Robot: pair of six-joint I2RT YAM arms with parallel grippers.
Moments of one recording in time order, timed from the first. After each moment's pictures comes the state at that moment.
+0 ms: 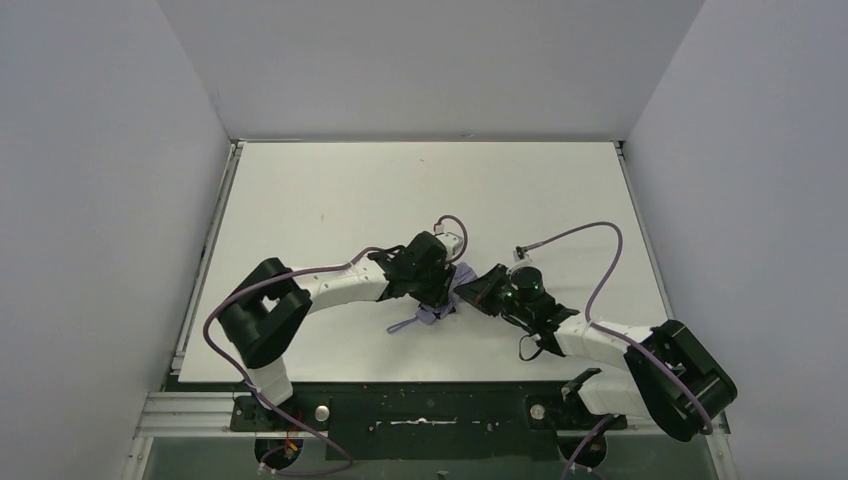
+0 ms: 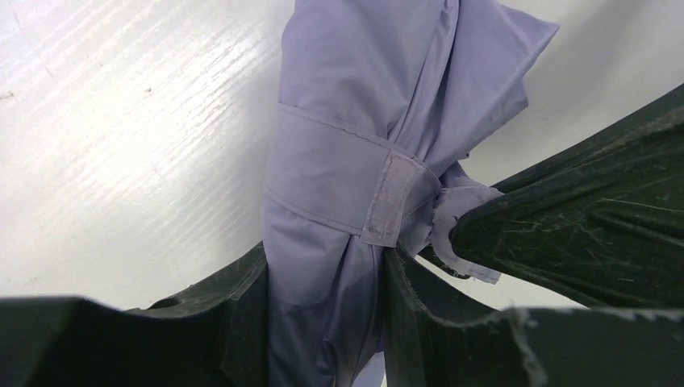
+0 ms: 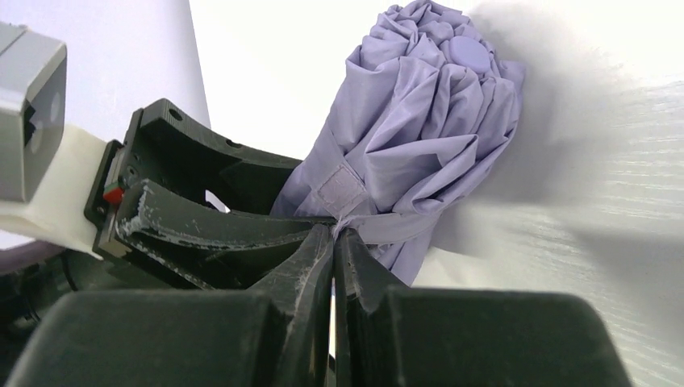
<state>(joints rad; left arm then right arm) -0.89 1.77 1.05 -0.23 0.04 -0.35 0.59 1.24 0.28 0.51 -0.18 1.22</state>
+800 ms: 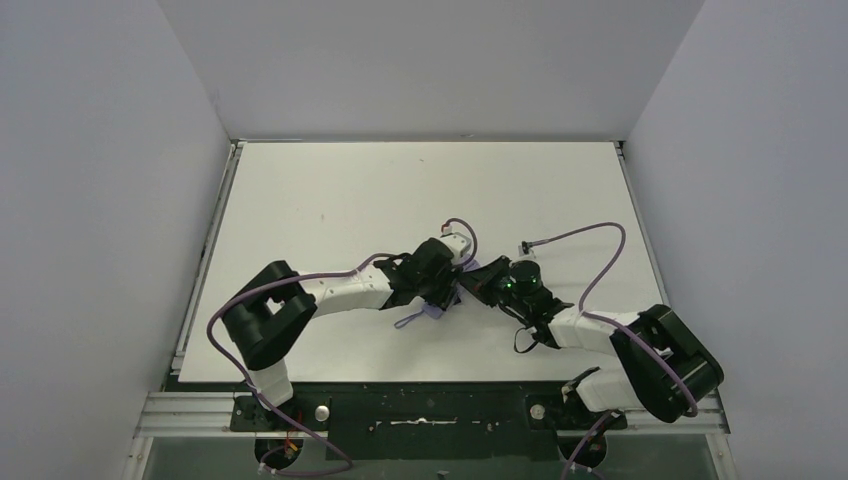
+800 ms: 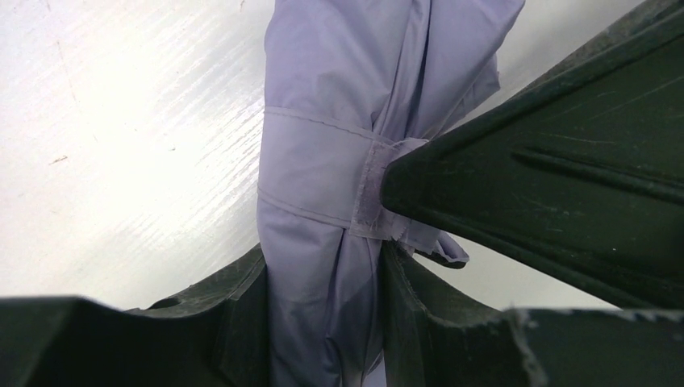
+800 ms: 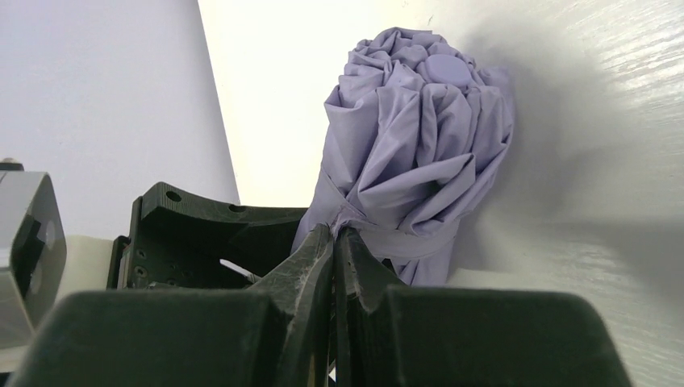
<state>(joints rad) -0.95 1.77 1.02 -0.09 -0.09 -0.29 0.56 1.32 0.32 0.57 -0.10 1.30</state>
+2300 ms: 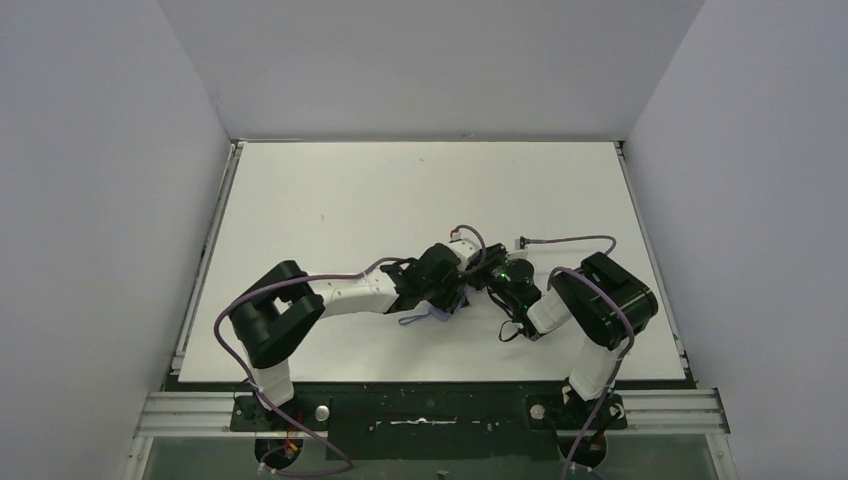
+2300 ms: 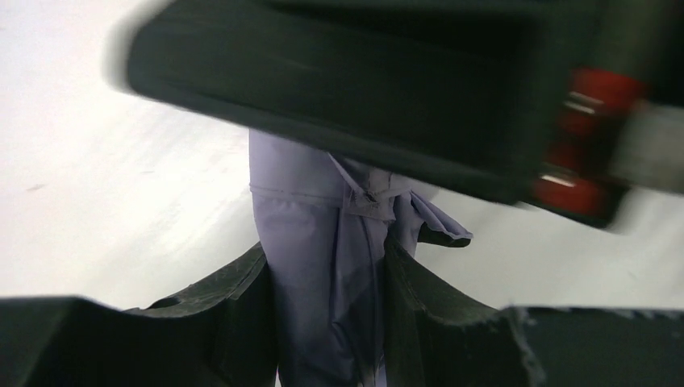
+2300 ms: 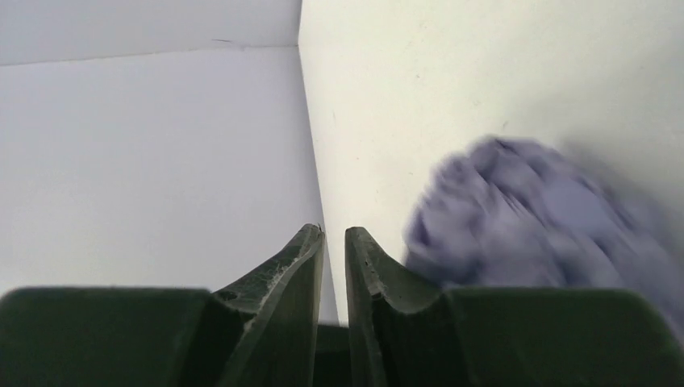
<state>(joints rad) -0.96 1.81 1.02 -0.04 -0.13 -0.26 0.52 1.76 0.35 1.18 -0.07 1.48</state>
